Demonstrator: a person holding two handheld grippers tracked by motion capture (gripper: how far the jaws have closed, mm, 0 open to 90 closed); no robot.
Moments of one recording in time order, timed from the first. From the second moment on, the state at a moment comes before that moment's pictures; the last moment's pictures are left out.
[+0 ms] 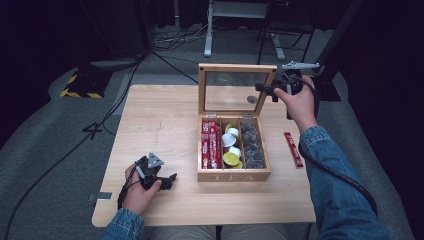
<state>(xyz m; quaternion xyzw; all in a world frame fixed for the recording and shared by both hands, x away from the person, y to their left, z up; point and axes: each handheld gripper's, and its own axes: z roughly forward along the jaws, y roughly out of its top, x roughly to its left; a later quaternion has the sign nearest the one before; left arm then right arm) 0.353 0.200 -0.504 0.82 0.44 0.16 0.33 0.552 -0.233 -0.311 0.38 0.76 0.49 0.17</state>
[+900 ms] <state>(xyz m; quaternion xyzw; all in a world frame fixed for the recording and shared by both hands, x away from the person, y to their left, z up) 0.353 0.199 -0.504 0.82 0.44 0.16 0.33 0.494 -0.240 -0.287 0.34 0.78 0.47 0.22</state>
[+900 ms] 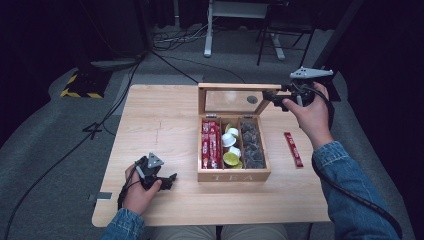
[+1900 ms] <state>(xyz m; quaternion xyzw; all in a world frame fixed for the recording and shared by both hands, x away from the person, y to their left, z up) 0.353 0.199 -0.504 0.82 0.44 0.16 0.33 0.437 -0.238 -0.316 0.30 0.84 0.41 0.21</state>
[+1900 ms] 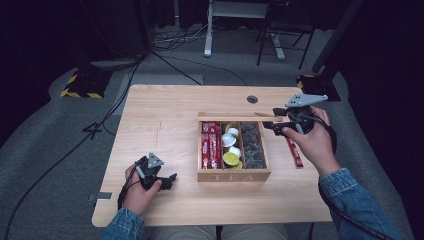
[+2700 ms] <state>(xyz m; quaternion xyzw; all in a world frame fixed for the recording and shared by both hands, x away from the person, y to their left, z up) 0.353 0.199 -0.504 0.82 0.44 0.16 0.33 0.406 -0.239 -0.345 0.29 0.86 0.38 0.20</state>
